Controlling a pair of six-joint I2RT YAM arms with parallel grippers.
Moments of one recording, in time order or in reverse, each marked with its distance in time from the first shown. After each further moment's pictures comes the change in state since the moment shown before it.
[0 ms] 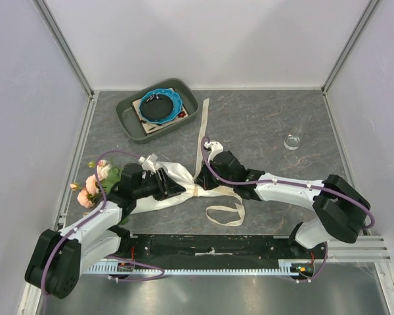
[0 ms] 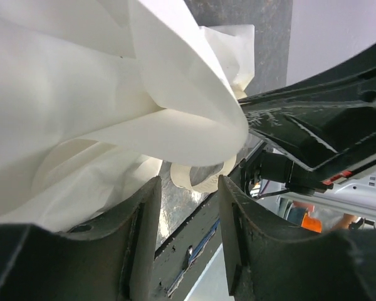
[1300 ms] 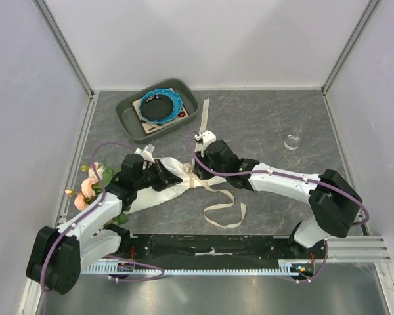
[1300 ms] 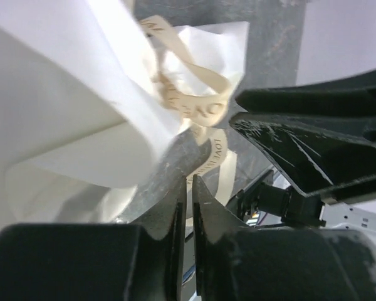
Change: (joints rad) left arm 0.002 0.023 0.144 -0.123 -0.110 -0.016; right arm -0.016 0.048 0.185 -0.151 0.107 -0.229
